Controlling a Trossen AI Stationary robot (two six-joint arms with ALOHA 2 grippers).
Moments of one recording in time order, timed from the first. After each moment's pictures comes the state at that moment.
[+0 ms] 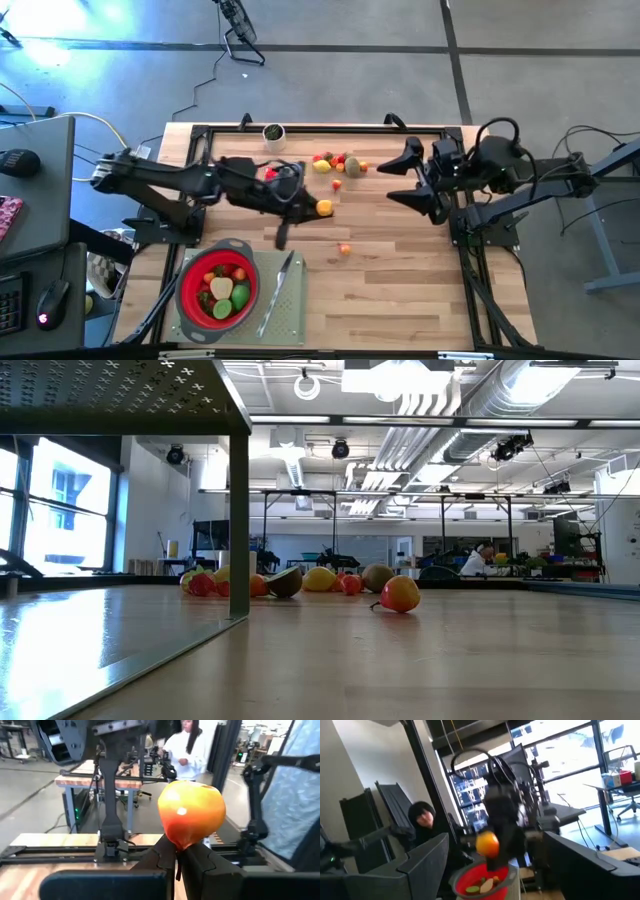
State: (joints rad) left arm -0.18 1.36 1.40 -0.02 0.00 -0.12; right arm 0.15 1.00 1.16 0.04 0.00 0.34
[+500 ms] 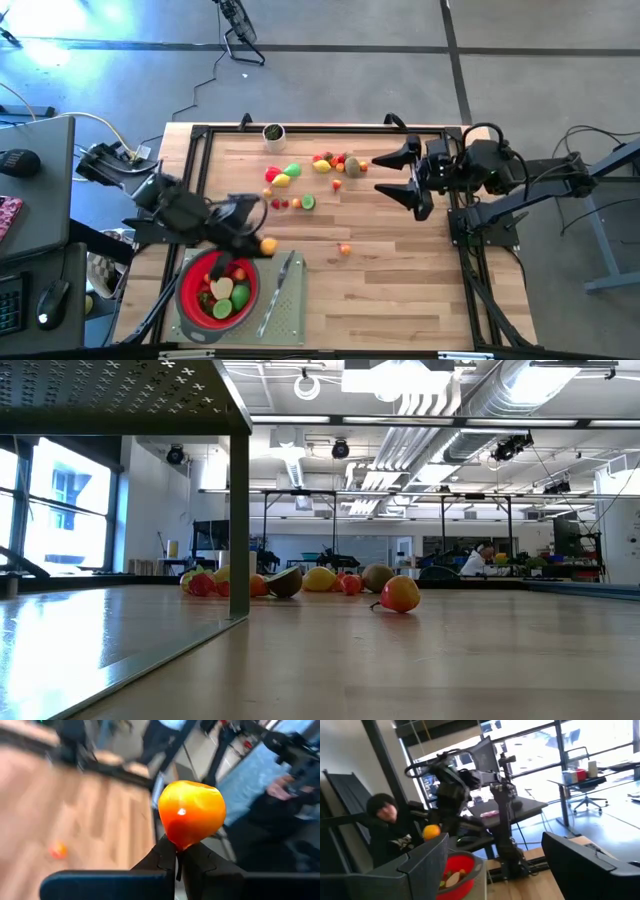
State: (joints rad) left arm -0.50 1.14 1.39 -0.54 -0.15 -0.62; right arm 0.15 1.02 1.16 -0.02 0.16 0.28
